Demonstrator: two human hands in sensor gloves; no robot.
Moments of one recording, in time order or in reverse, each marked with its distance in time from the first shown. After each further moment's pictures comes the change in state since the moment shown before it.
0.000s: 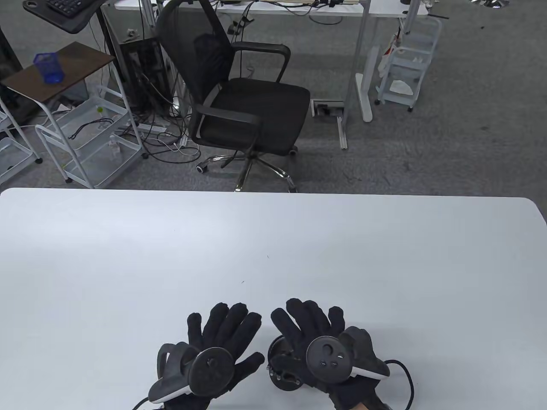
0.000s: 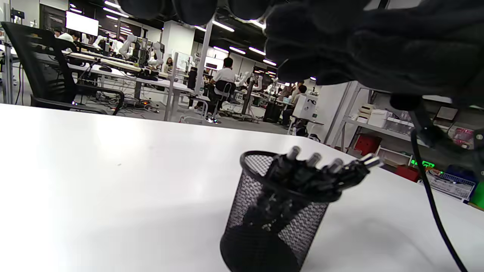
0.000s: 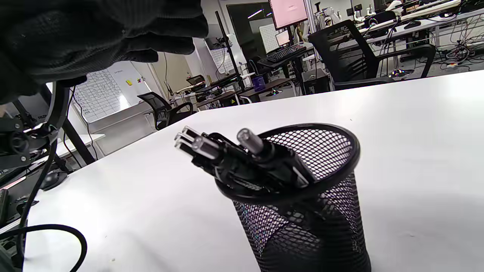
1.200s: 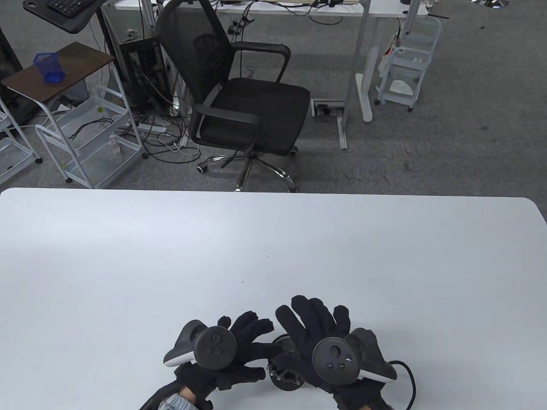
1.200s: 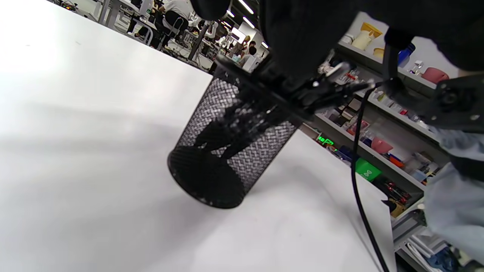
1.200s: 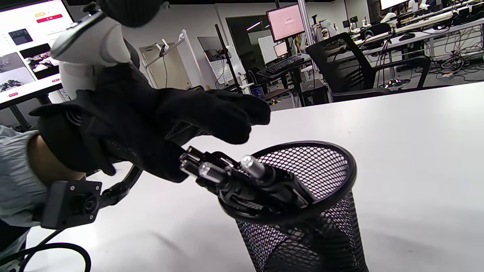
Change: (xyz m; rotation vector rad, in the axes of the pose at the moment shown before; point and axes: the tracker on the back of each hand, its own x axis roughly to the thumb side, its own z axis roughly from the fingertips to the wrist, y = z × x) left_hand -0.033 -0.068 -0.044 -0.245 -0.237 0.272; right_hand 0.000 -0.009 0.007 -0.044 0.002 -0.006
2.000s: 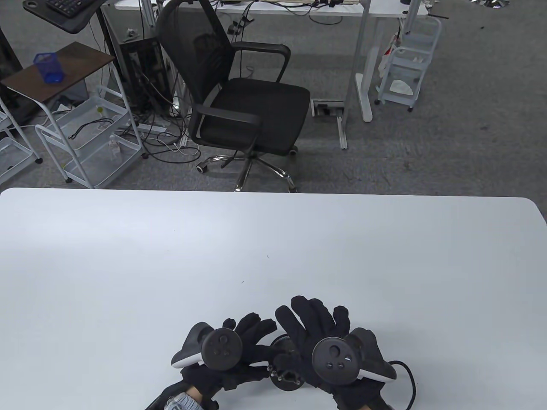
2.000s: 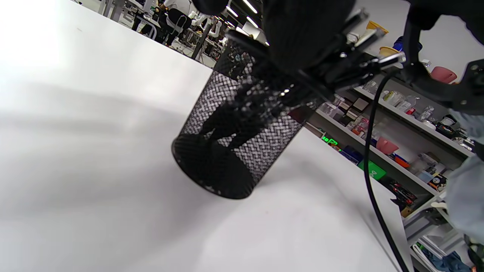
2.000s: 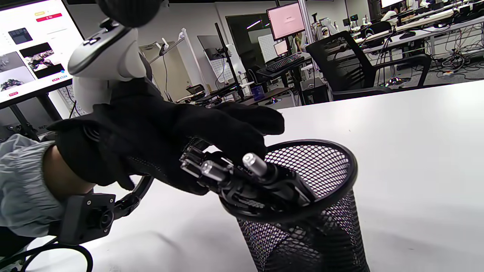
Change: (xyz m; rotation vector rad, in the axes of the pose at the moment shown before) left_hand -0.003 -0.012 -0.007 0.010 0.008 0.009; right_hand 0.001 0.000 0.000 0.006 -0.001 -0.001
